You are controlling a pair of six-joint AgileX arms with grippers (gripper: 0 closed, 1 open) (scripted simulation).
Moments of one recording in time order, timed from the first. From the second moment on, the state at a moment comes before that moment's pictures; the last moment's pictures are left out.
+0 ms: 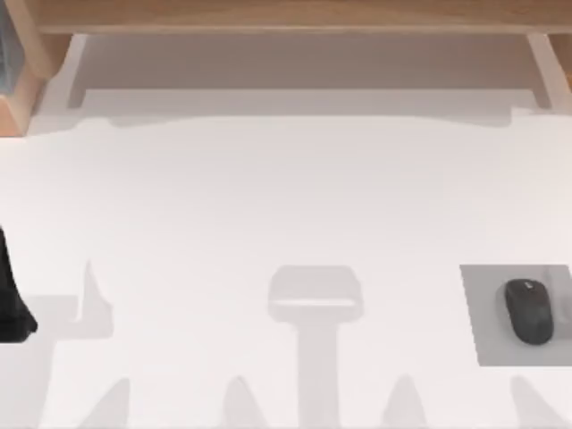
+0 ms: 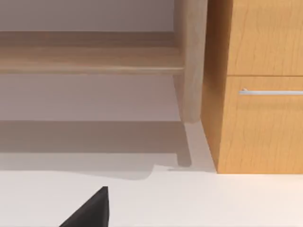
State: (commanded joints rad) left arm 0.00 0.00 0.00 0.00 0.00 0.00; right arm 0.00 0.00 0.00 0.00 0.00 0.00
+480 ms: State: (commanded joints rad) left arm -0.08 0.29 0.29 -0.02 -0.08 0.01; right arm 0.00 0.00 0.00 0.00 0.00 0.00
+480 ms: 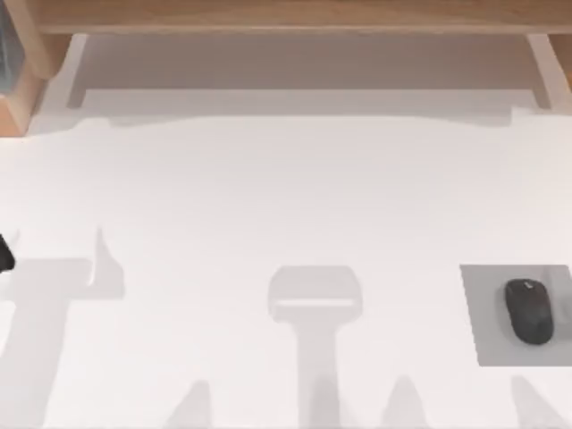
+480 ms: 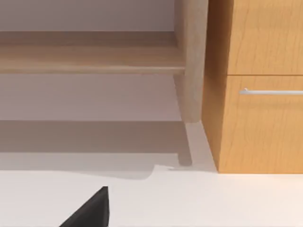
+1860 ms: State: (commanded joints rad) left arm -0.47 1.91 2.01 -0.07 -0.43 0.01; right arm 0.00 0.00 0.00 0.00 0.00 0.00
